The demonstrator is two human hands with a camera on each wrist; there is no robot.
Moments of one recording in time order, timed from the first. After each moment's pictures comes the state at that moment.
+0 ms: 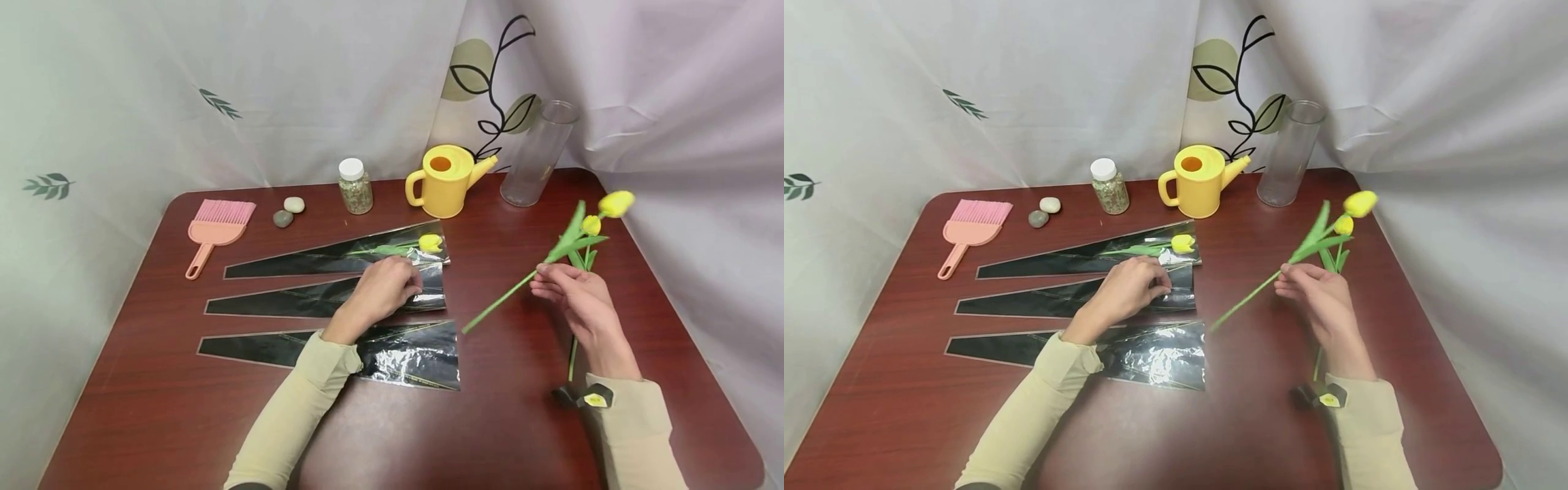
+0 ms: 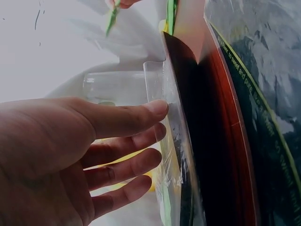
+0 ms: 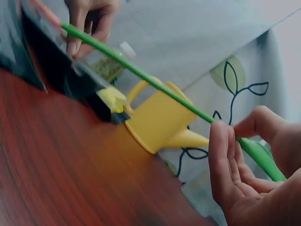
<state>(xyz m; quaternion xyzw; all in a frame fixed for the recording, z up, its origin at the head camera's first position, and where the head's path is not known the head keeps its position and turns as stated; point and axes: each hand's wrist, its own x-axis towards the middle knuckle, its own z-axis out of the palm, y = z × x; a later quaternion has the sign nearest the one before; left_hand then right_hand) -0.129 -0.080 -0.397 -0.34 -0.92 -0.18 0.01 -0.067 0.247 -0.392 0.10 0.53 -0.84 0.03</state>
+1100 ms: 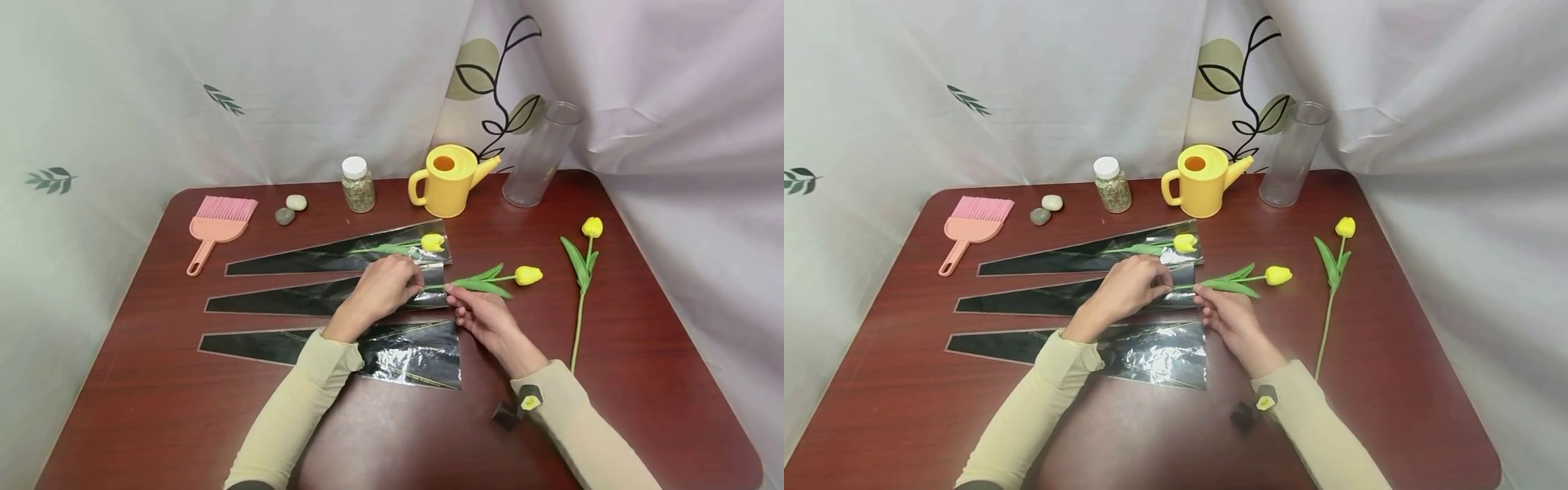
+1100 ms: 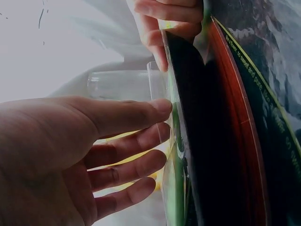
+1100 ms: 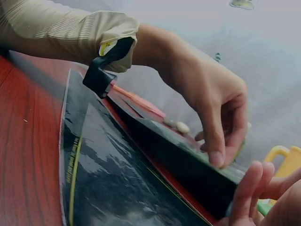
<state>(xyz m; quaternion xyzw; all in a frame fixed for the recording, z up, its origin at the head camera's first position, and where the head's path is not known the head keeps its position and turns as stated) -0.130 -0.082 -0.394 -0.34 -0.92 -0.17 0.01 -0.078 0.123 -0.425 0.23 0.51 -0.80 0.20</state>
